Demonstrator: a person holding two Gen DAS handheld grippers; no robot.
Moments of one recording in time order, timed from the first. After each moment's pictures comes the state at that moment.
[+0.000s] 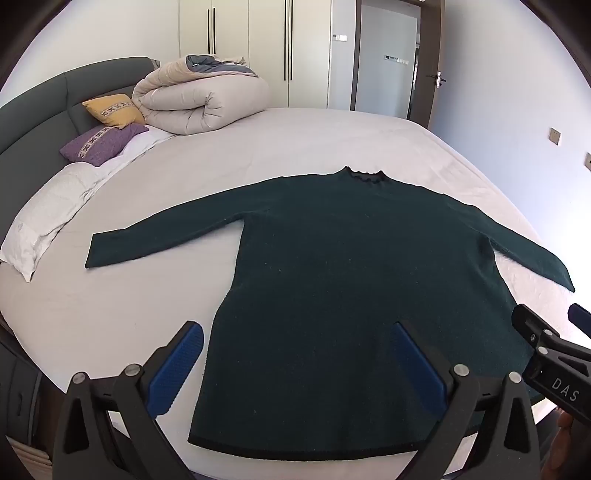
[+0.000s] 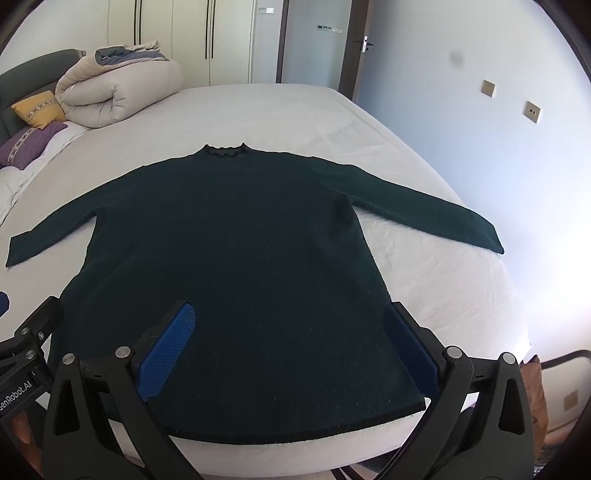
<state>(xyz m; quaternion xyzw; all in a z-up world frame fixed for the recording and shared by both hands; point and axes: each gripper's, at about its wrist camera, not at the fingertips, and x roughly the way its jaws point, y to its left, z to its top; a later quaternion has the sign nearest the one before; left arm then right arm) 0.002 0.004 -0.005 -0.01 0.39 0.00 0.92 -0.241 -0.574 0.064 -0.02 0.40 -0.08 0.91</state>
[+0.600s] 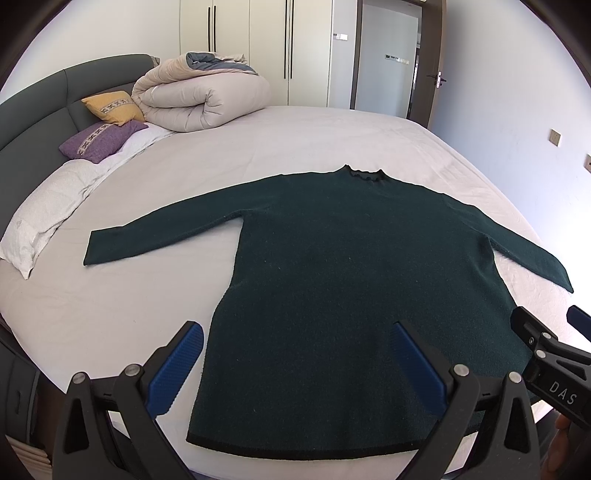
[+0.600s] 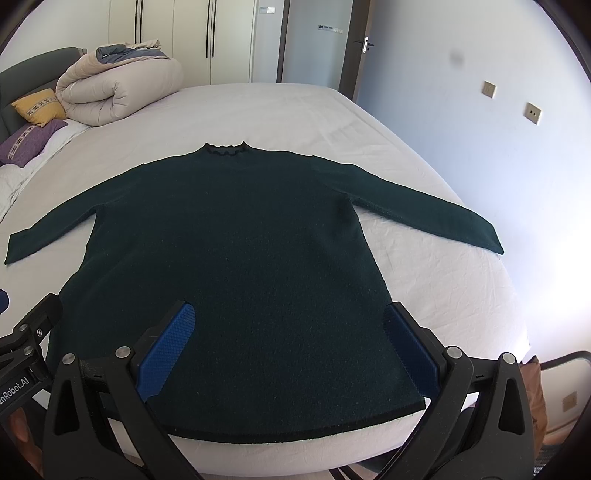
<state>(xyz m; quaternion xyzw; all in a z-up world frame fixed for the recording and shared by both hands) 0.001 0.003 -0.008 -0.01 0.39 0.00 0.92 -0.243 -0.571 0.063 -0.03 0.40 -0.08 0.91</state>
